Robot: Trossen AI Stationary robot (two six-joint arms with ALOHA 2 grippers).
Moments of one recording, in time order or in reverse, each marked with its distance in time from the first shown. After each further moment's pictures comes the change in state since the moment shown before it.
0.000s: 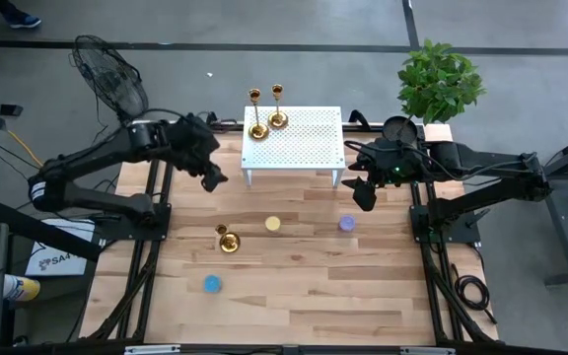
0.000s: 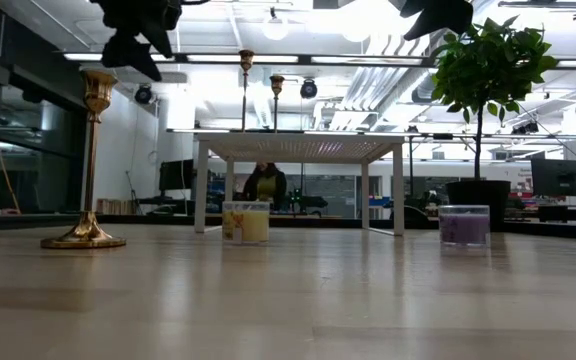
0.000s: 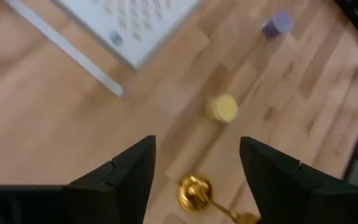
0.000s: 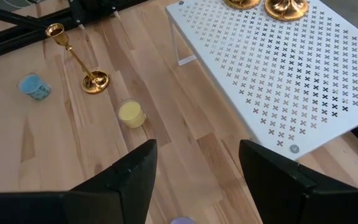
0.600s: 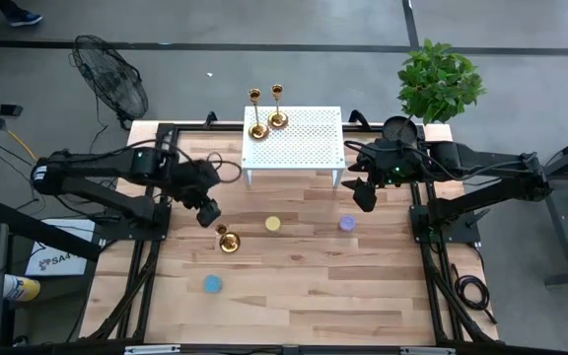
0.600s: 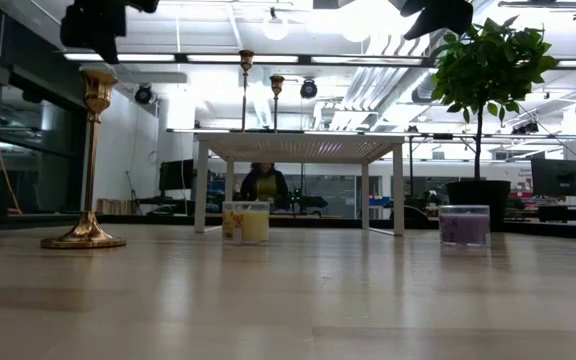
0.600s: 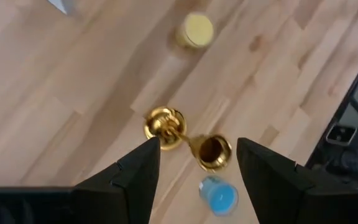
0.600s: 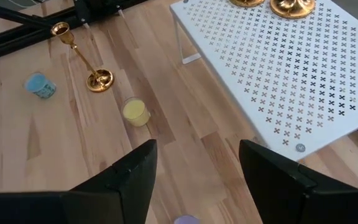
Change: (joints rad) left arm -0.407 0.025 0.000 -0.107 -0.103 -0.315; right arm 0.000 0.000 0.000 0.000 -0.019 0.004
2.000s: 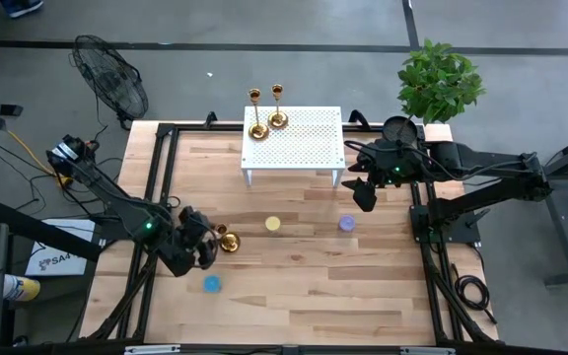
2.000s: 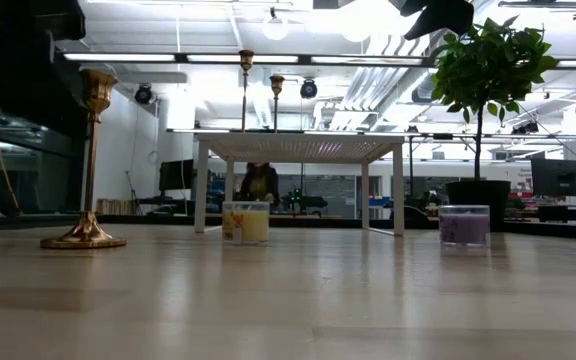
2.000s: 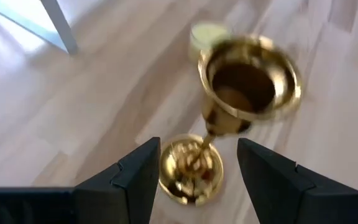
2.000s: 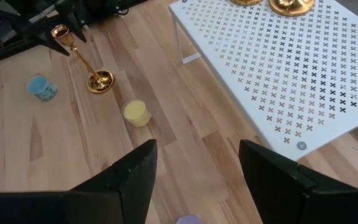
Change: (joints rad) left arm -0.679 0.001 -0.563 0.538 -0.815 -0.368; right arm 0.000 0.000 0.000 -0.001 0.001 0.019
